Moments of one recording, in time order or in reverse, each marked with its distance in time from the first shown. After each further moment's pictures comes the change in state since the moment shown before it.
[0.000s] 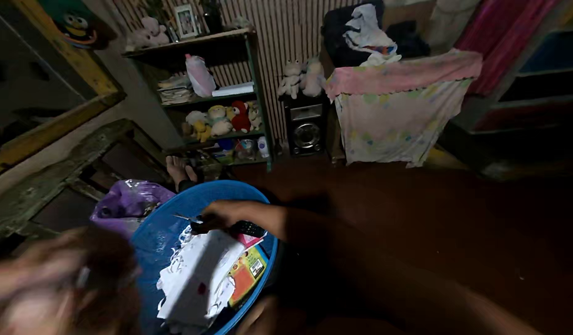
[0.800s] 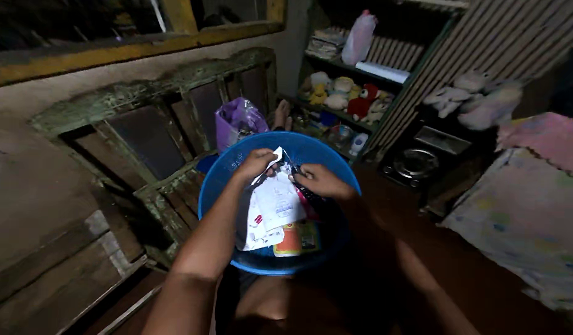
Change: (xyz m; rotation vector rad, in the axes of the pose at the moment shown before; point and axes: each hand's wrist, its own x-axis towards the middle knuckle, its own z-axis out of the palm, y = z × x) left_hand -0.041 -0.196 -0.057 0.156 -0.047 -0.982; right_hand -0.007 -0.001 -0.005 0.038 -0.019 0.134
